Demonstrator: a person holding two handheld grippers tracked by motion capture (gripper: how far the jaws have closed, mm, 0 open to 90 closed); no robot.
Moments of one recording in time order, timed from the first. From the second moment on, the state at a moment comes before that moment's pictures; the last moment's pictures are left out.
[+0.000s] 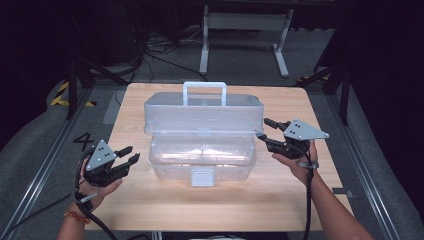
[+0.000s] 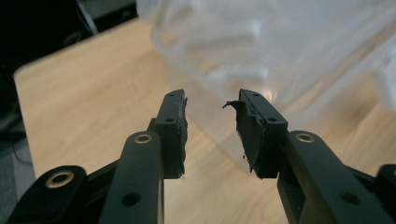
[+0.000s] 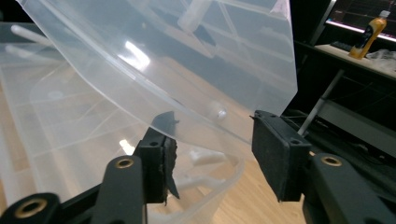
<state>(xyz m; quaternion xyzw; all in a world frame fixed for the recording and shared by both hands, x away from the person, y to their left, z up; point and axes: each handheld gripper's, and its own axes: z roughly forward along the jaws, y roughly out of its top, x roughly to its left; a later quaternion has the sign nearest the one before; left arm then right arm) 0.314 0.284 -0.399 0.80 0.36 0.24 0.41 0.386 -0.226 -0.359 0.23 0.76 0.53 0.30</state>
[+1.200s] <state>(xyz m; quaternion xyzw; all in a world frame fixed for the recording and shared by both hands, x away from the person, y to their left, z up) 0.323 0.298 -0.480 0.83 0.40 0.16 0.35 0.430 -0.199 -0.328 0.28 0.67 0.55 0.41</state>
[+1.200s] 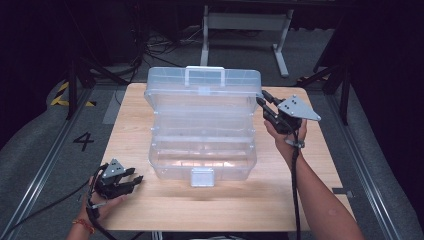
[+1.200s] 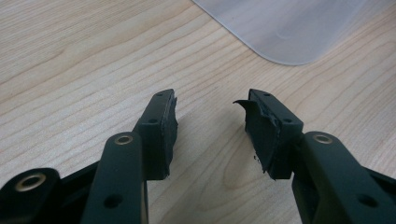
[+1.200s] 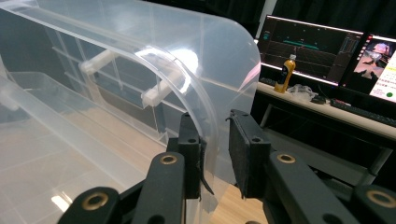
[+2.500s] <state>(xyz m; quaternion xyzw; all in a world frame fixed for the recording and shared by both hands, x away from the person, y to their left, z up) 0.325 0.297 -0.480 0.83 0.41 0.17 0.35 0.498 -0.199 -0.300 0.32 0.69 0.53 0.37</state>
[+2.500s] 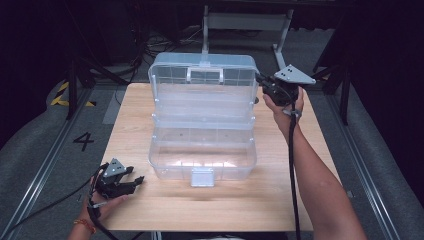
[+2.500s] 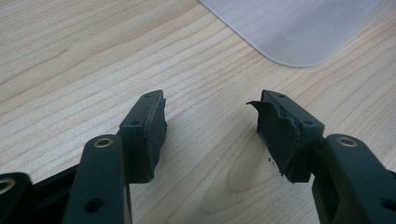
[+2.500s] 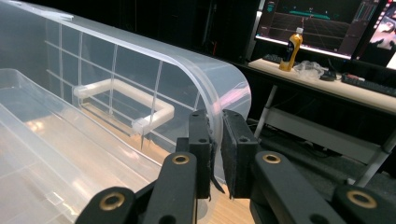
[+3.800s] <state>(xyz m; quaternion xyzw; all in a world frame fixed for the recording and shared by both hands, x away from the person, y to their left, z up) 0.324 0.294 -0.481 0.83 0.42 0.16 0.33 0.536 -0.197 -0.302 0.35 0.70 0.52 0.34</state>
